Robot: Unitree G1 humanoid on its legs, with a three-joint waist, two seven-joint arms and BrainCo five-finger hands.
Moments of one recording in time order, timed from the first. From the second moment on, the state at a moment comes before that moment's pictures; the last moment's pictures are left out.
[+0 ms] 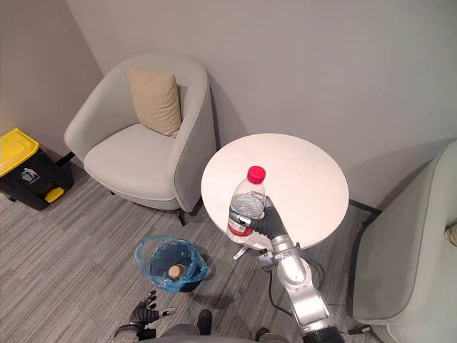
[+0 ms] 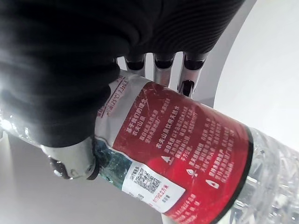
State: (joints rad) left arm 0.20 0.11 -0.04 0.86 -0.07 -0.11 0.07; right arm 0.09 -0.19 0.23 -0.06 -0.13 -0.19 -0.05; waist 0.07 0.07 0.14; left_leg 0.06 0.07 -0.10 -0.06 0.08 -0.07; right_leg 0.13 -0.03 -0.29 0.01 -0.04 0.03
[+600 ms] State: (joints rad) left arm 0.19 0.14 -0.12 0.87 -0.03 -0.12 0.07; right arm 0.05 -0.23 0.25 0.01 -0.21 -0.19 -0.13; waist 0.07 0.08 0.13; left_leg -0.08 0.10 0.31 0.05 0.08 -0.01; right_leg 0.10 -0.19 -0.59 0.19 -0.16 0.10
